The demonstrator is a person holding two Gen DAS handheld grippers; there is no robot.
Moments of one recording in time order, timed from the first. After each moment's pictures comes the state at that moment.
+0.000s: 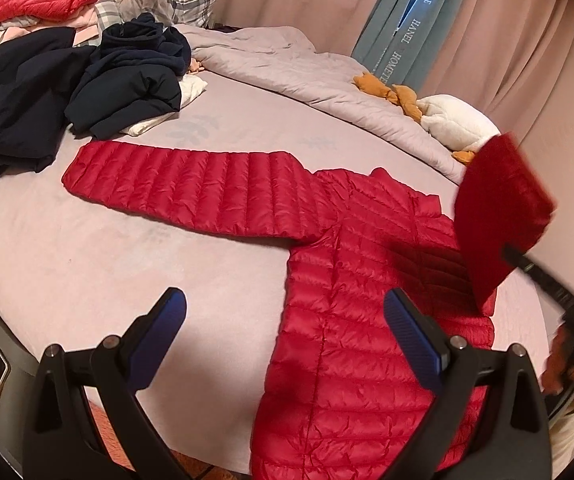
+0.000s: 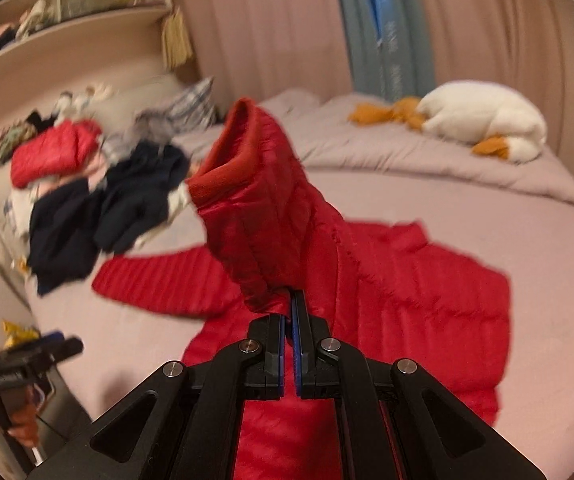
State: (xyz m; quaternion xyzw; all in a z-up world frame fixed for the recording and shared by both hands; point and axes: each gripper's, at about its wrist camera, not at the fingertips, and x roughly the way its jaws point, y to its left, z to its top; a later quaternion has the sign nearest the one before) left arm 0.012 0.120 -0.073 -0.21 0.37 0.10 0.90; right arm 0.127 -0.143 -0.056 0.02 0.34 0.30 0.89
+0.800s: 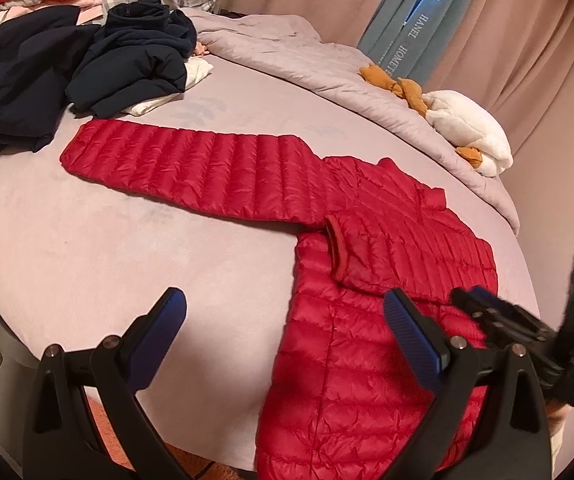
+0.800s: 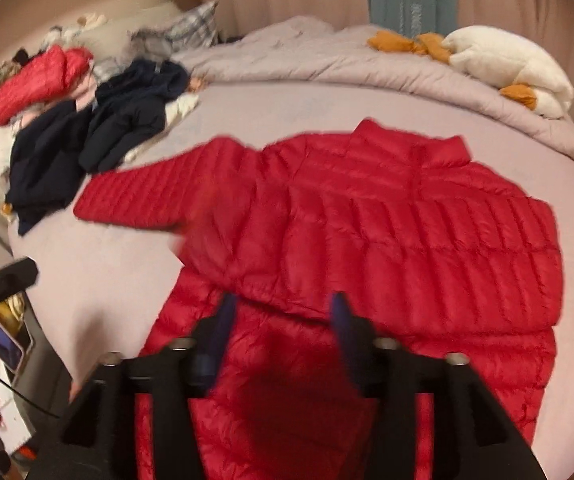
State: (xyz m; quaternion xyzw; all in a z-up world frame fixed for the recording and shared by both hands) left arm 0.010 0.131 -0.090 -0.23 0.38 0.09 0.89; right arm 0.108 -0.108 -0.095 -0.01 0.41 0.28 0.87
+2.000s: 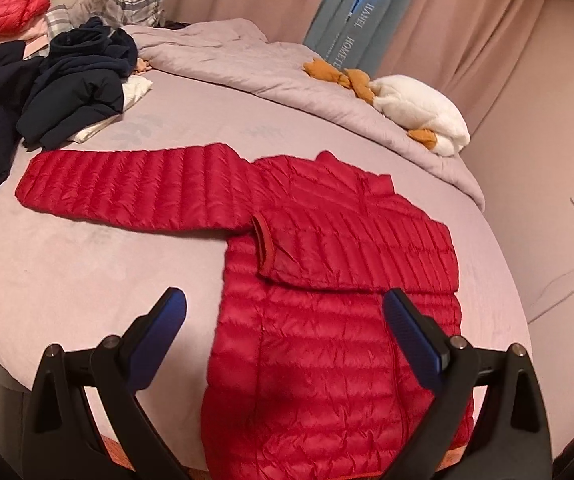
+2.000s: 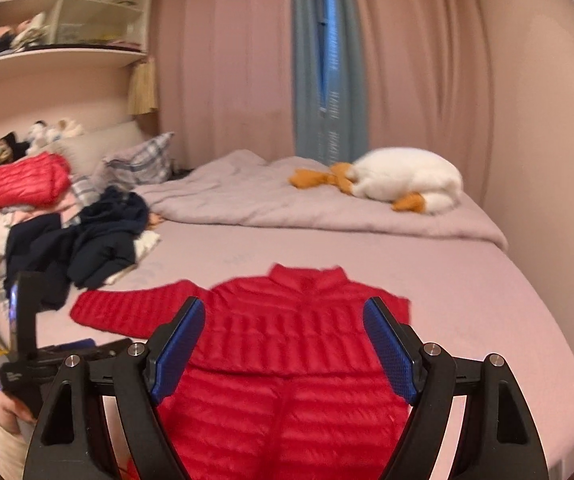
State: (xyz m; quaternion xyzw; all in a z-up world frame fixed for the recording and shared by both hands) left arm 0.023 0.079 -0.064 -0.20 0.37 0.01 0.91; right arm 0.026 -0.192 0.010 0.03 0.24 0.15 0.96
